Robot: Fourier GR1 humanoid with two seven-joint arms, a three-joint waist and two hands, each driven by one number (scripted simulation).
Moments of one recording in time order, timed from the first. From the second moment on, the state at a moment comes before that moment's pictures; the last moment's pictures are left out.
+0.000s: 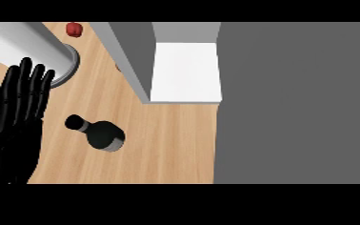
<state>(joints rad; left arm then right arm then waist) 0.02 0.10 0.01 -2.10 -0.02 -0.02 -0.01 0.01 -0.14 -0.01 -2.10 0.00 0.00 0.01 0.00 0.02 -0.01</state>
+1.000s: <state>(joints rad) 0.02 0.13 0.01 -2.33 0.33 -0.06 0.39 0.16 -0.05 0.28 -2.47 -0.02 -0.03 0.37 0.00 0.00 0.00</state>
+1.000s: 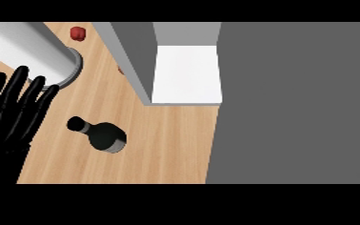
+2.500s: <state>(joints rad) -0.01 0.15 0.12 -2.26 0.34 -0.06 0.49 0.01 -0.11 0.49 -2.51 0.06 -0.27 0.59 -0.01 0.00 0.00</state>
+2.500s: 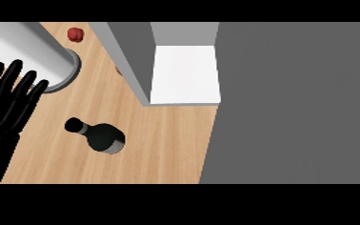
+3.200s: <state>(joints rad) 0.08 0.10 0.12 -2.01 0.25 -0.16 0.21 -0.05 -0.16 0.58 -2.51 0.09 -0.38 0.62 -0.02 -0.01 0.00</state>
